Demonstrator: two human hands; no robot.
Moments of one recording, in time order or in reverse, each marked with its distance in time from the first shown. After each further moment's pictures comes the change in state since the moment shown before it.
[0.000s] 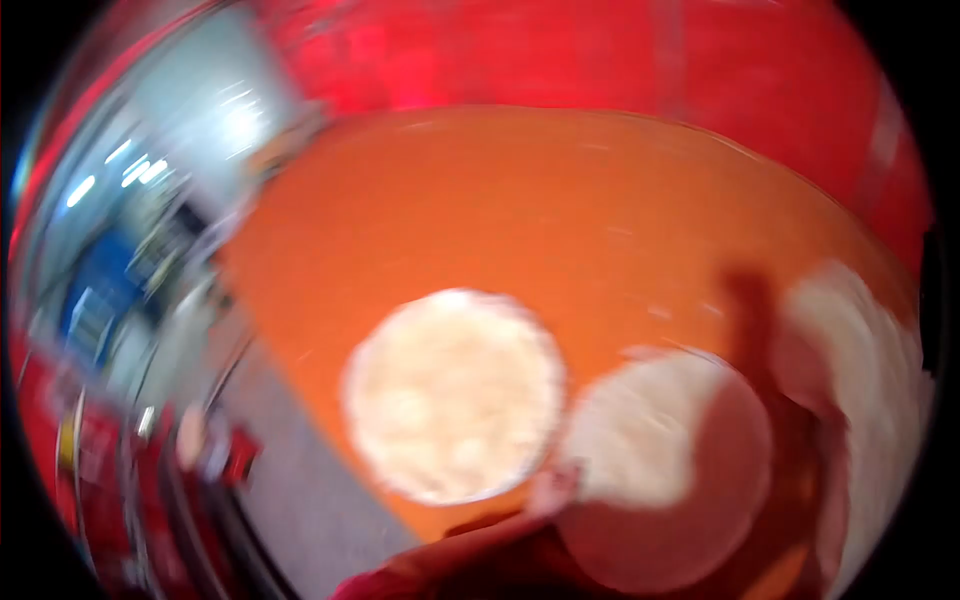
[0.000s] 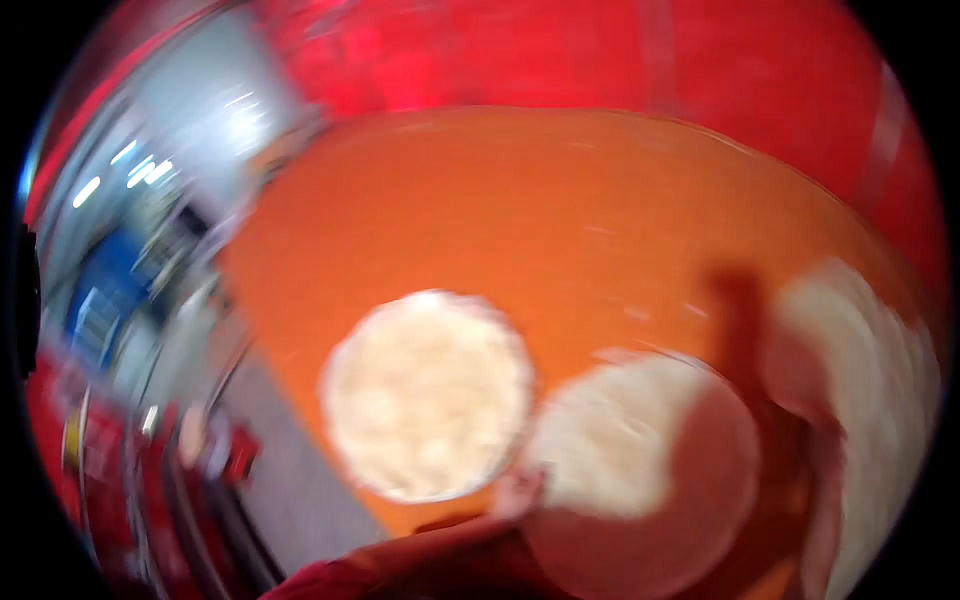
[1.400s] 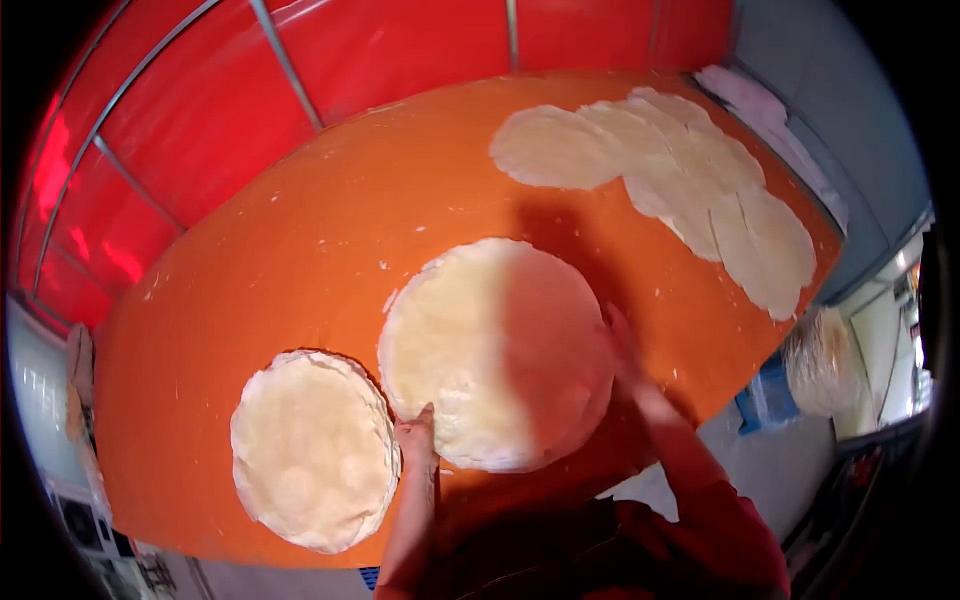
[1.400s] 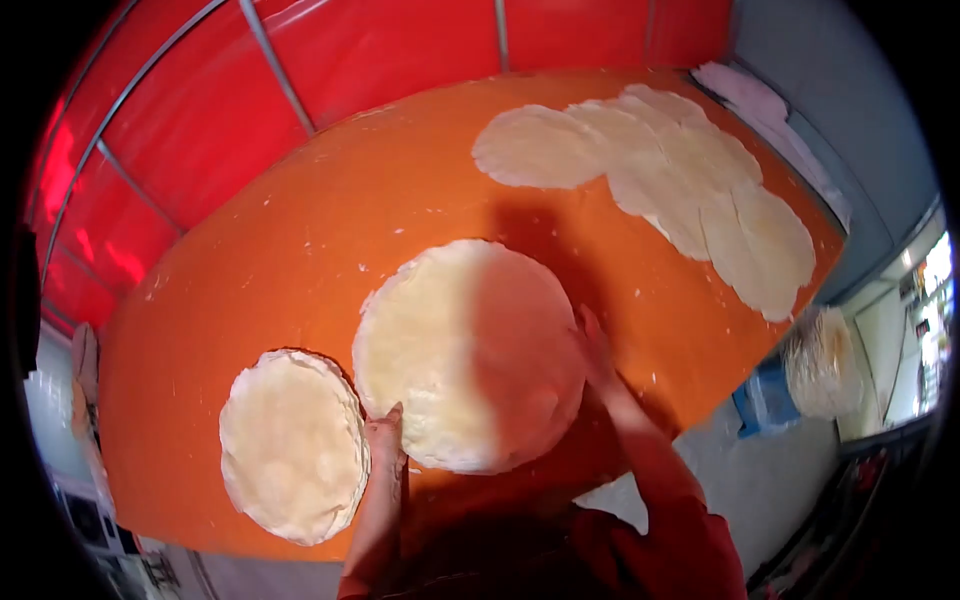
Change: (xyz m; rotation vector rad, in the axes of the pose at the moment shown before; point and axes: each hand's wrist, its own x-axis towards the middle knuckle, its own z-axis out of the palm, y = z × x) left_hand 0.008 0.028 -0.037 -0.750 -0.428 -0.013; right_hand -0.153 -0.140 0.017 0.913 0.544 0.763
